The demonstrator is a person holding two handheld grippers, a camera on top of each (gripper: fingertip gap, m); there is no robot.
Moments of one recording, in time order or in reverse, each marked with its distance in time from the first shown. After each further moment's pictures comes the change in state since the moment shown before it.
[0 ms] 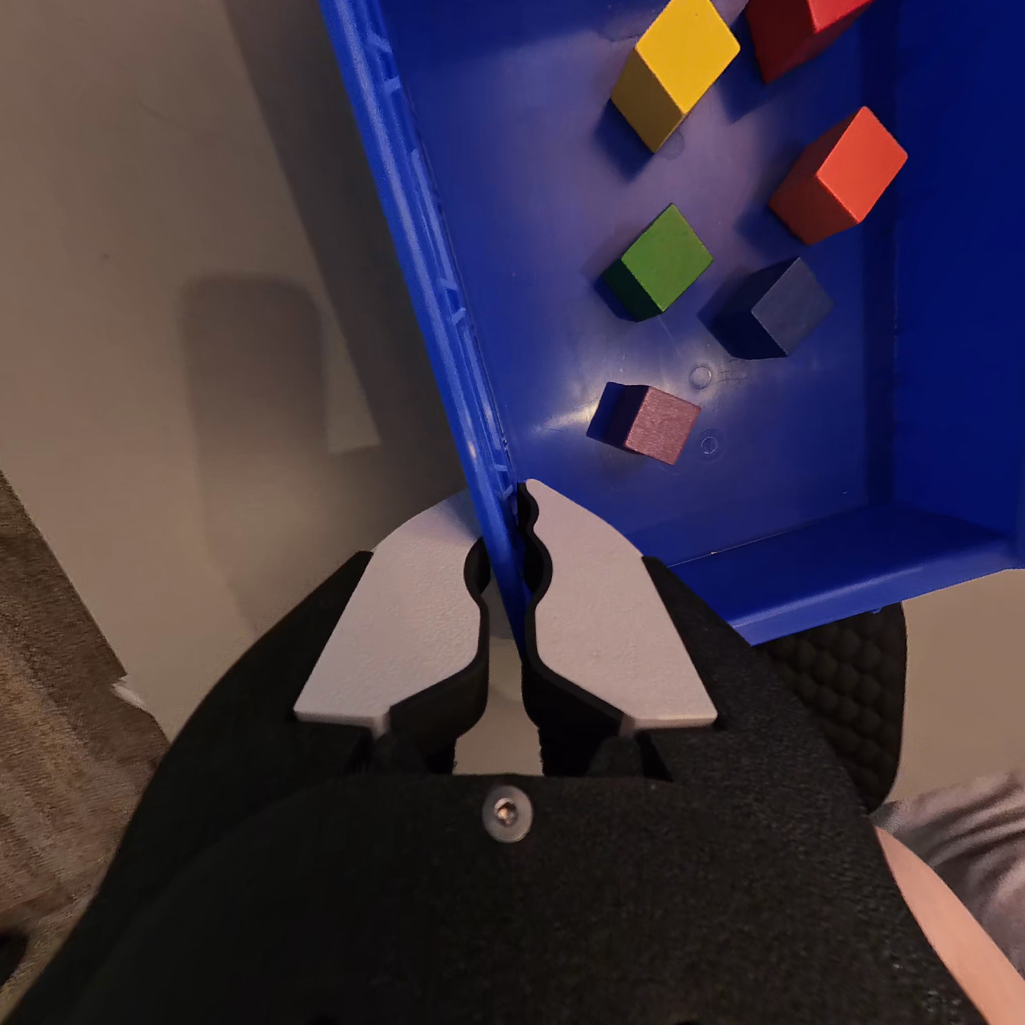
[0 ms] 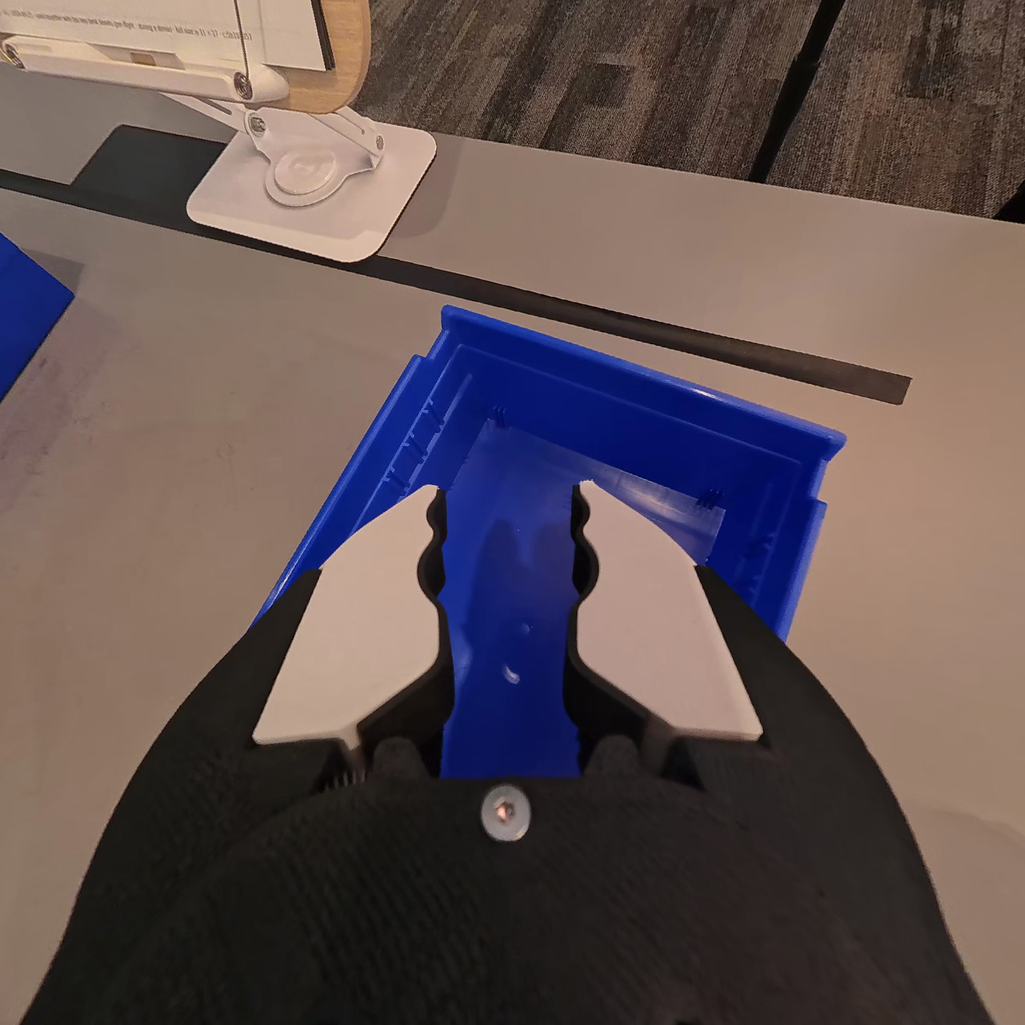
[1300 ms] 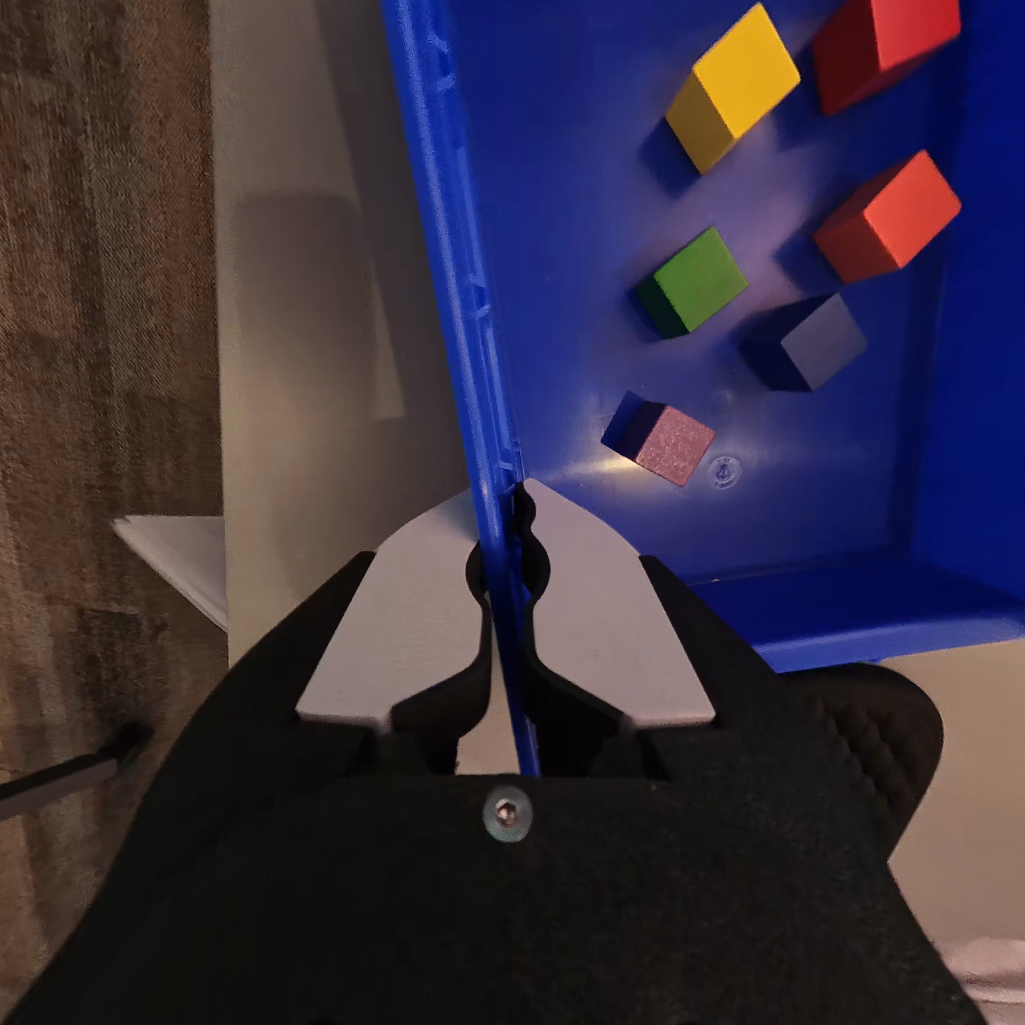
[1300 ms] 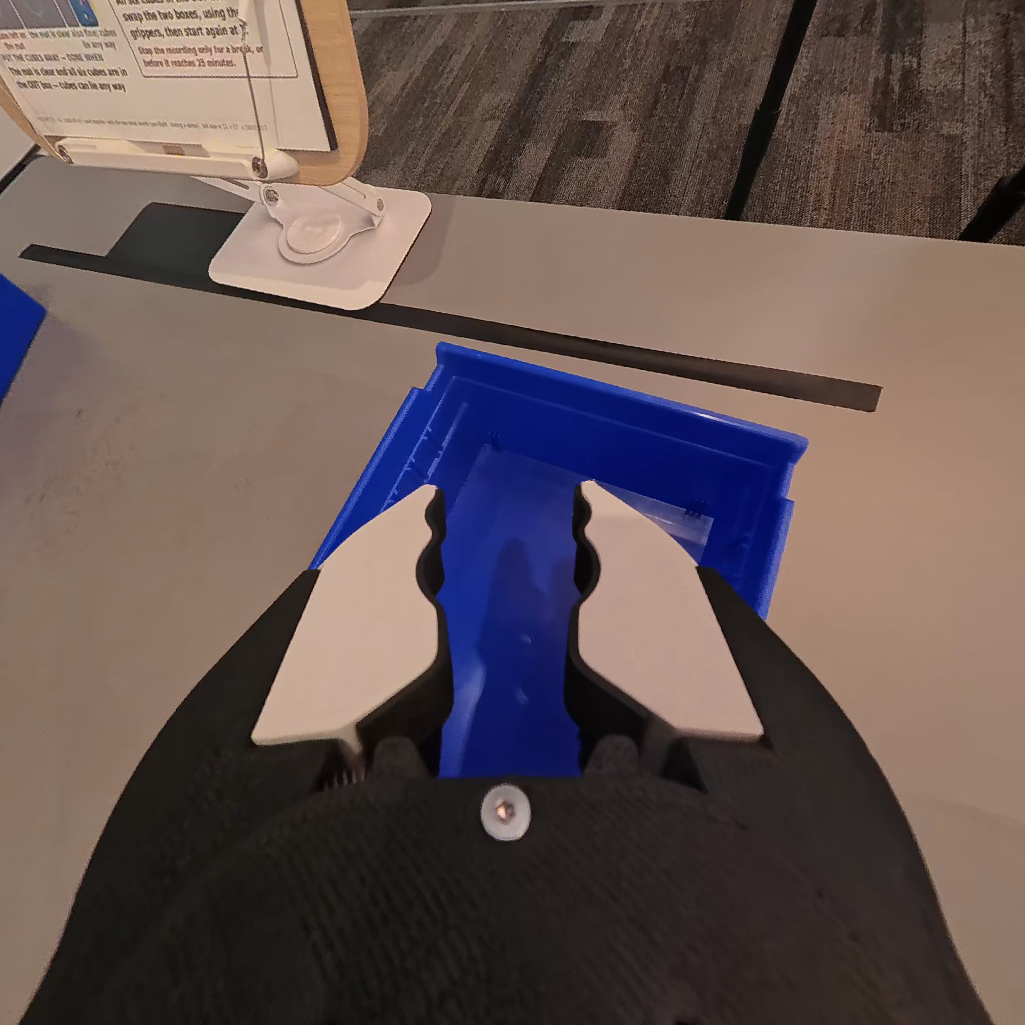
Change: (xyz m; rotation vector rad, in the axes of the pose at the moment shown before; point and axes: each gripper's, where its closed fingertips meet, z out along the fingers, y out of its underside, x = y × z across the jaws) left arm -0.065 0.023 -0.018 0.025 -0.194 -0.351; right arm 0.007 -0.010 -0.016 0.071 0.003 0.048
